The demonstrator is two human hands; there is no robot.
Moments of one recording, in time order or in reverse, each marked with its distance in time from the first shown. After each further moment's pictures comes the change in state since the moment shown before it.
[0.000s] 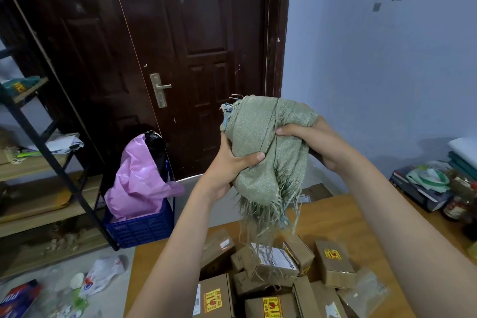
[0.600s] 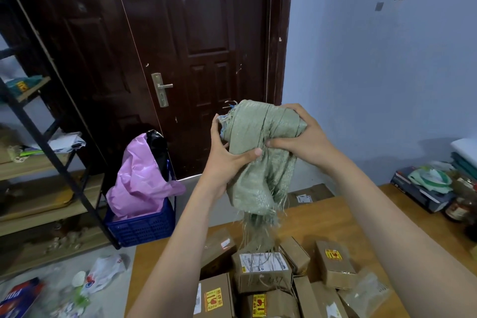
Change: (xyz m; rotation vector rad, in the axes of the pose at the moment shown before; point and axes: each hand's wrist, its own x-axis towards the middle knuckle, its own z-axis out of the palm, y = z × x) left_hand 0.004 -0.003 -0.007 0.119 0.180 0.092; right_hand 0.004 0.014 0.014 -0.136 0.070 -0.193
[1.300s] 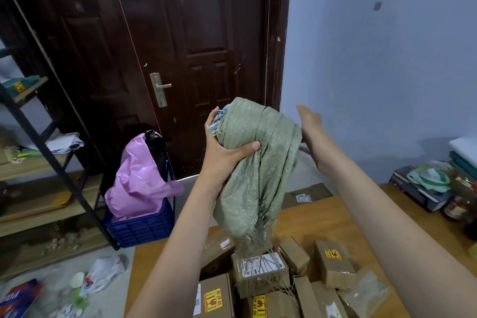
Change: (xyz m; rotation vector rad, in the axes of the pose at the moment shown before) left_hand 0.000 0.012 0.003 0.028 0.073 0.155; right_hand 0.002 -0.012 0.000 0.112 0.143 0.421
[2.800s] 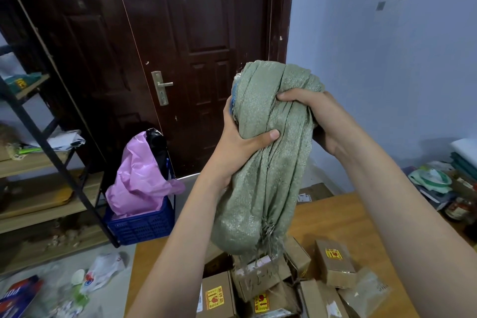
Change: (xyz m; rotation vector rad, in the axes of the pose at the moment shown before) left_hand -0.003 0.039 0.016 -0.005 -0.182 -0.039; right_hand -0.023 -0.054 -0.002 0.261 -0.176 -0.133
